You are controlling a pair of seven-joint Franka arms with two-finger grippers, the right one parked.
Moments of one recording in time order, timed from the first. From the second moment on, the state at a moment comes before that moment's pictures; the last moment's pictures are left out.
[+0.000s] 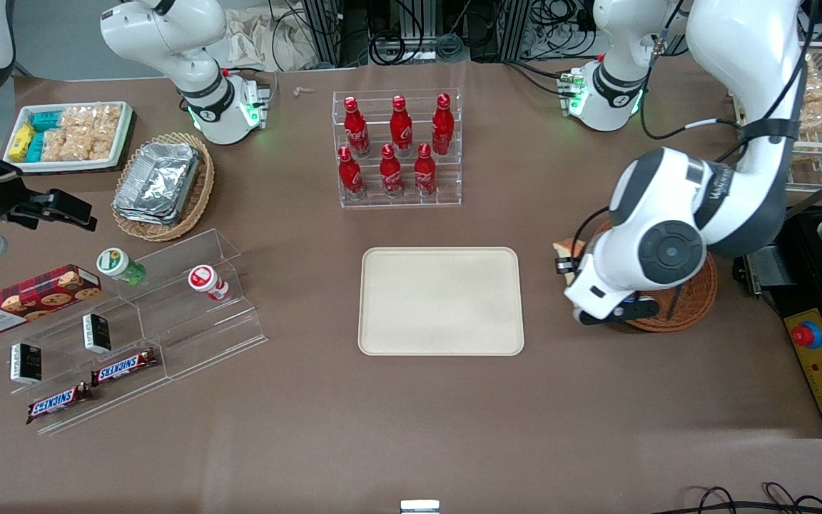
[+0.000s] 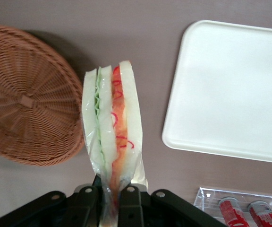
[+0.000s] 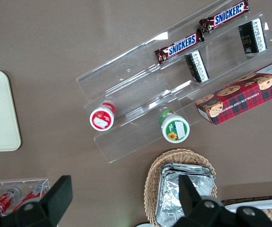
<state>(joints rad) -0.05 0.43 -0.39 -1.51 0.07 1.62 -0.53</state>
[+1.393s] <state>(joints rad) -0.20 0.71 -0.42 -1.52 0.17 1.95 -0.59</state>
